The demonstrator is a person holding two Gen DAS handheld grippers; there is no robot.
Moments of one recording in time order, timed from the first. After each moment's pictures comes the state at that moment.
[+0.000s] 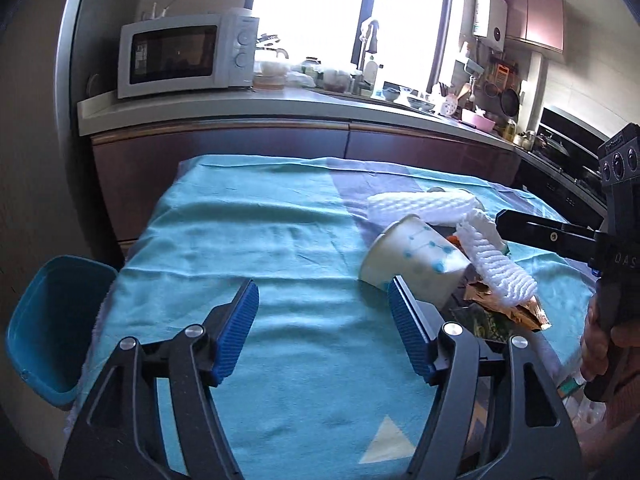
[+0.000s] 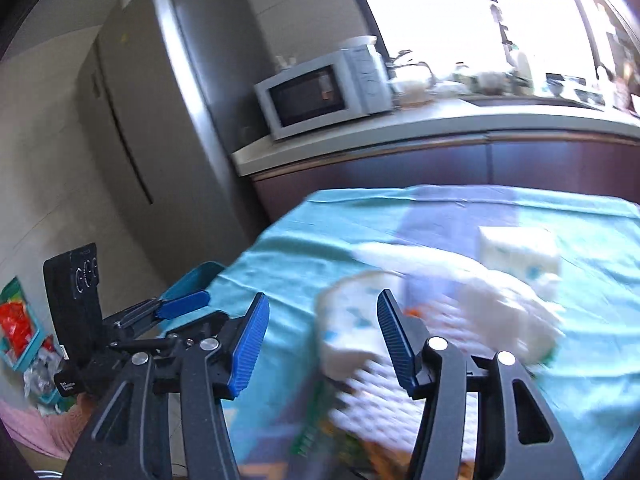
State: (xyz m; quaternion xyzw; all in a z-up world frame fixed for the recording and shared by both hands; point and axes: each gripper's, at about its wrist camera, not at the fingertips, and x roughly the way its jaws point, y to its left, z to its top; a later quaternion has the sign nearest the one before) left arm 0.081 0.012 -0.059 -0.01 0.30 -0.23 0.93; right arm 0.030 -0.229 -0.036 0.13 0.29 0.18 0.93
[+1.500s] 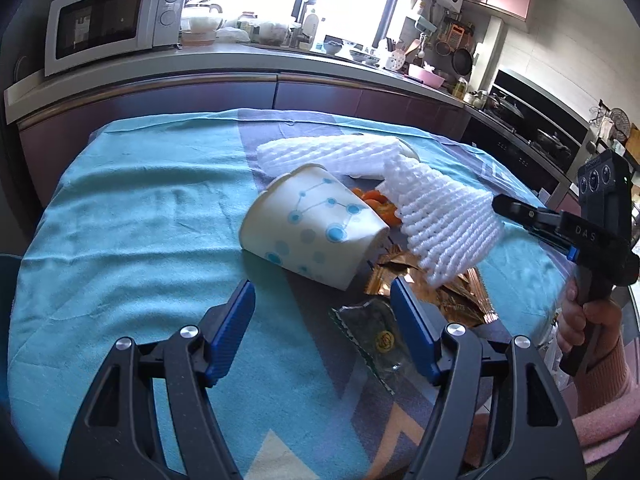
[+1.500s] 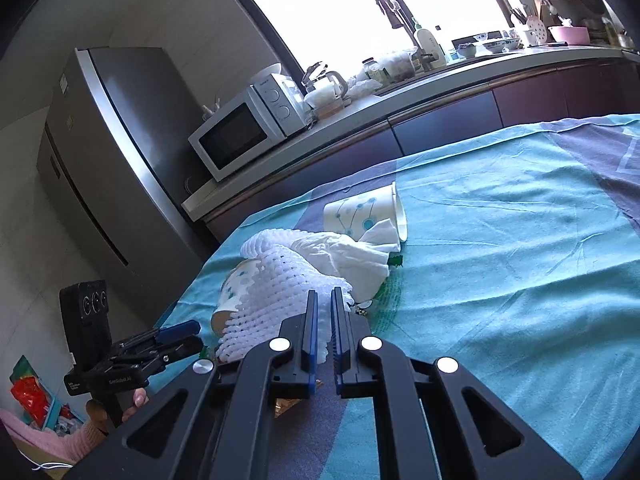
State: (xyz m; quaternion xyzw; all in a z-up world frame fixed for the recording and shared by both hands) left arm 0.090 -0.053 -0.079 0.00 0.37 -0.33 0.87; right arm -0.001 -0.343 -0.074 0.24 0.27 0.13 0.92
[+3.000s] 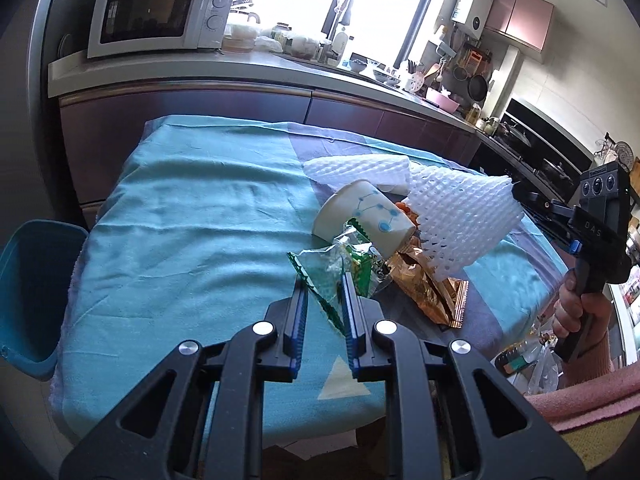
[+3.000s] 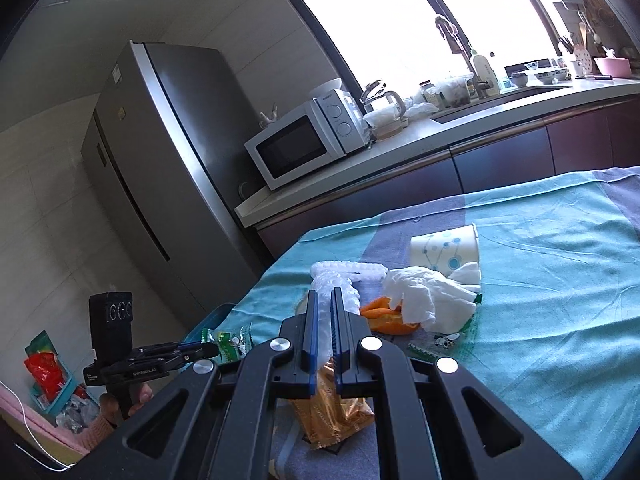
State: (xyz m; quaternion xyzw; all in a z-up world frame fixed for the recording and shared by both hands) left arm 0.066 0.041 -0.047 -0.04 0.36 -0.30 0.88; right arm -0.011 -0.295 -0.022 0.21 0.22 0.21 0.93
